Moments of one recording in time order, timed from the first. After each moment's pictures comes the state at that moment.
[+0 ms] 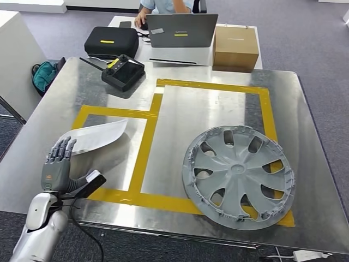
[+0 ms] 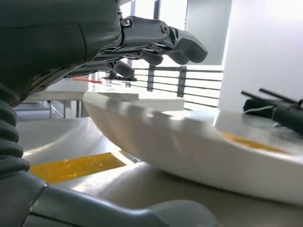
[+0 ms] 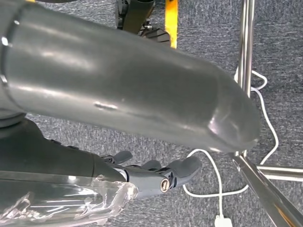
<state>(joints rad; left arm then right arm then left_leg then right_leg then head) -0.14 0.03 0.05 -1.13 -1.07 0.62 -0.20 -0.05 0.21 -1.25 -0.25 1.18 -0.23 -0.46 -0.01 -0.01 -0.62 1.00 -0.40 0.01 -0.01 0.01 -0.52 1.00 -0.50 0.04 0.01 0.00</state>
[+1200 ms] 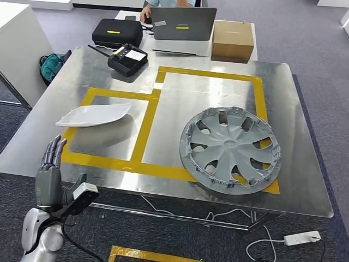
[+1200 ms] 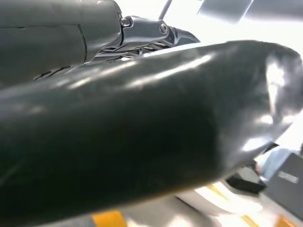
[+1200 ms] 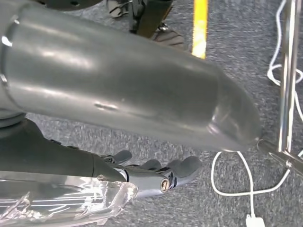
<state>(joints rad) 0.07 -0.06 0.01 -1.52 -0.76 0.56 -0.37 -0.05 0.22 -1.27 -0.25 1.17 -0.24 -0.47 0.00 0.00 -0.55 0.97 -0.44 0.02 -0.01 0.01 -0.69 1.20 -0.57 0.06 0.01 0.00</state>
